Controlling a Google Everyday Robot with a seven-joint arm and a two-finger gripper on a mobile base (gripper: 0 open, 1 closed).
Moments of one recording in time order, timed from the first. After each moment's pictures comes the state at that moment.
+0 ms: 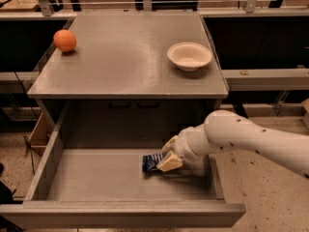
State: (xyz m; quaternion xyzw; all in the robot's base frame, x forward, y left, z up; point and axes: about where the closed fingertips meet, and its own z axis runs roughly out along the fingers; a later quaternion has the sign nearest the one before) arm 0.514 -0.044 0.630 -0.57 0.75 0.15 0.29
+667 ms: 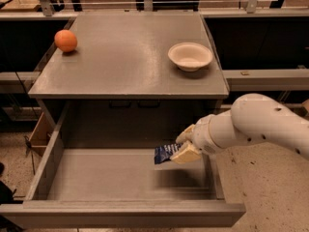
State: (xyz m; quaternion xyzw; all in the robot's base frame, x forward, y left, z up) arm 0.494 -0.081 0.711 -0.56 0.76 0.12 0.30
